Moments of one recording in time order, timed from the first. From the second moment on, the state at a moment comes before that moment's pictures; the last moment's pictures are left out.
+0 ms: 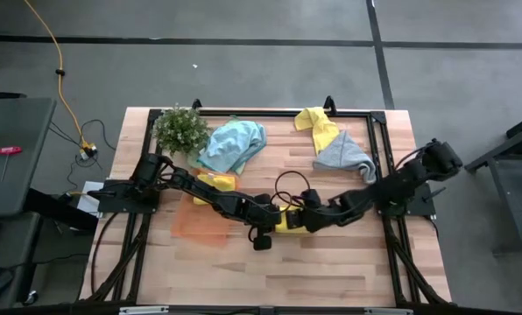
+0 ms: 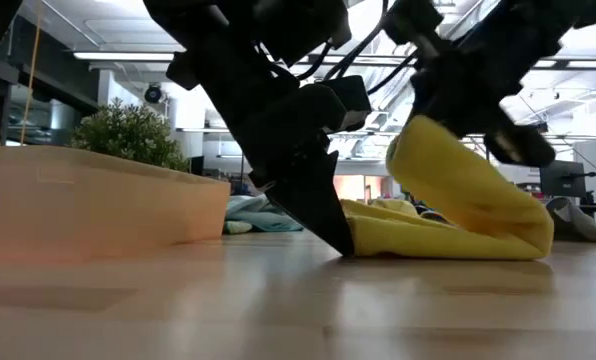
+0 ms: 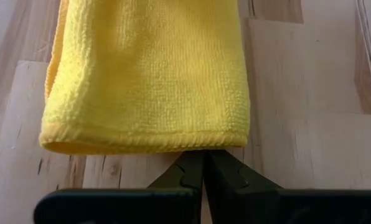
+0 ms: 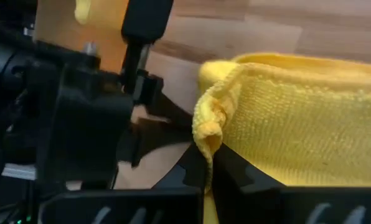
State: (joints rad) left arm -0.10 2.08 1.24 -0.11 -0.06 -0.25; right arm 0.39 1.56 0.82 -0.11 0.35 1.60
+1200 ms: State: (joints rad) left arm -0.08 1.89 1.24 -0.31 -0.08 -0.06; right arm 0.34 1.33 0.82 -0.50 0.23 1.33
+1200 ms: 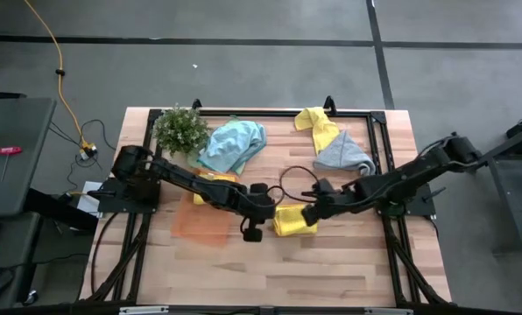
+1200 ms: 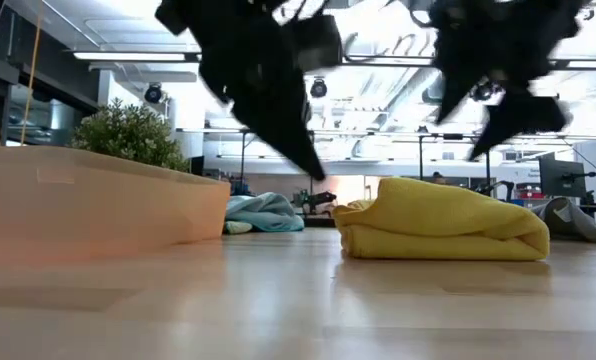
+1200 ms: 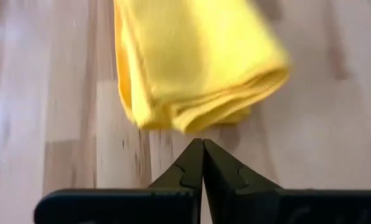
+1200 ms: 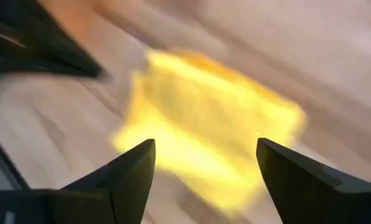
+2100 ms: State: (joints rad) left arm -0.09 2.09 1.24 -0.05 -0.05 -0.10; right arm 0.40 1.44 0.57 -0.14 0.18 1.55
